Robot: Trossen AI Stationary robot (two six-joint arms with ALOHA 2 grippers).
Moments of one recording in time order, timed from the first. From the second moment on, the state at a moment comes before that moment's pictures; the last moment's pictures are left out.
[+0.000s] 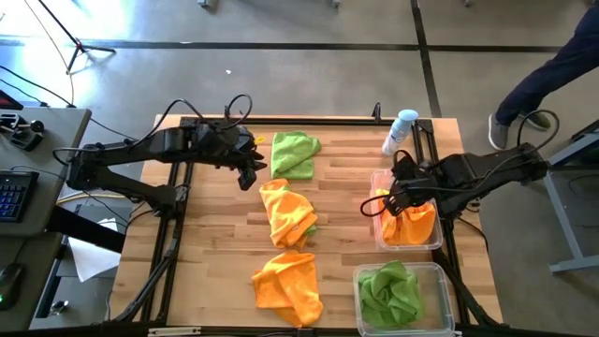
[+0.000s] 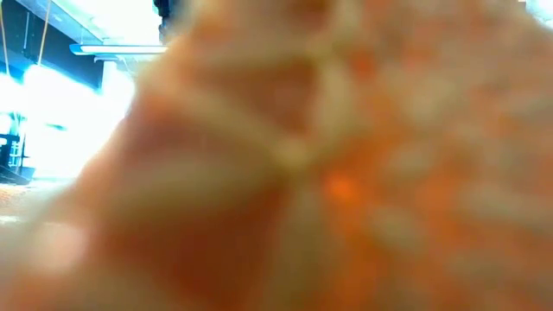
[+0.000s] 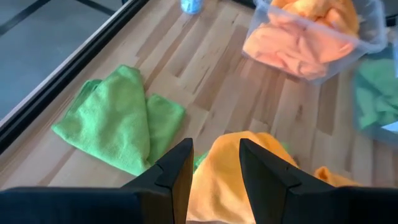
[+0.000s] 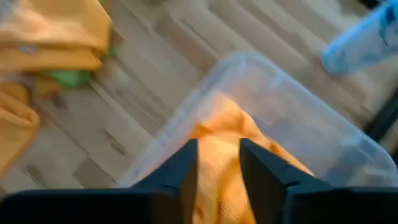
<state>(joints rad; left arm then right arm) 0.17 1.18 1.20 -0.74 -0.10 -0.26 0.29 1.13 1.24 -1.43 0.39 1.07</state>
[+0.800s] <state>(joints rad) 0.43 1.70 1.20 -0.52 -0.09 -0.18 0.29 1.13 1.24 -0.98 0.65 0.85</state>
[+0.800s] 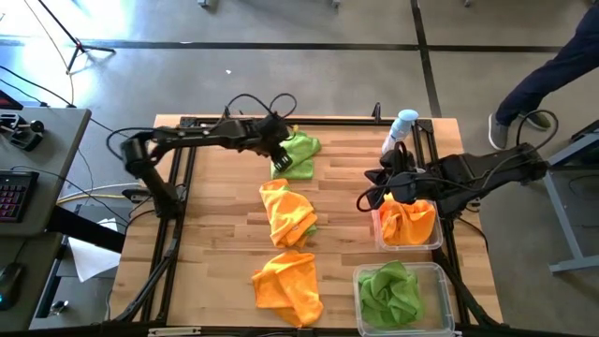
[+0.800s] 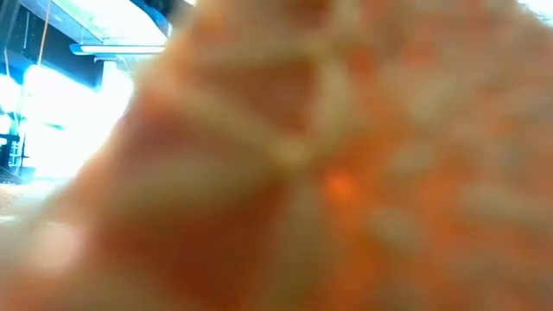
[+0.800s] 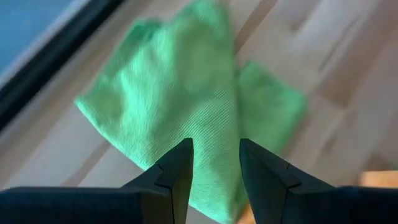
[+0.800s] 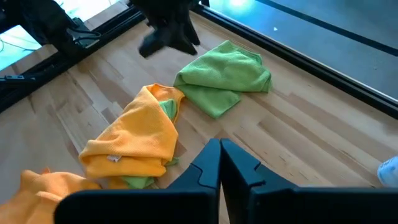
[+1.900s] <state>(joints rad) 0.40 1.59 1.38 -0.84 -0.05 -0.16 0.27 1.25 1.24 -0.92 0.77 0.75</state>
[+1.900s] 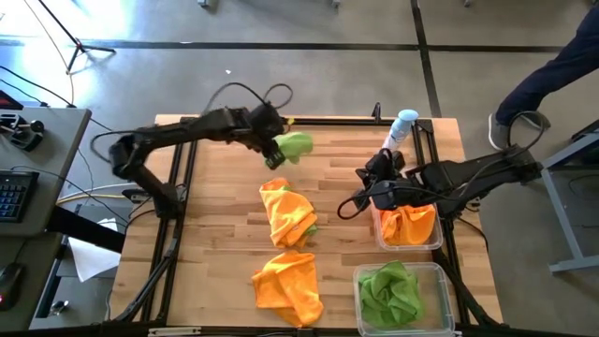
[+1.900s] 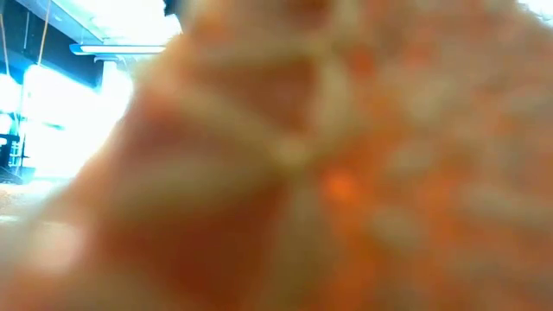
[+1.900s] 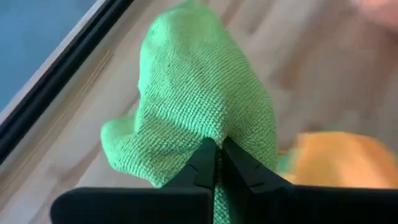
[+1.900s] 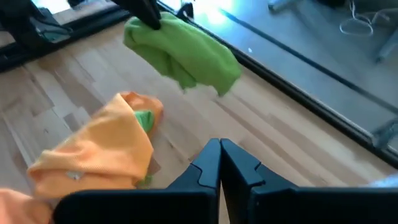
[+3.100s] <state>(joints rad) -0.11 1.48 1.51 -0.69 -0.15 -0.47 0.14 1.53 1.24 -0.14 0.27 0.07</state>
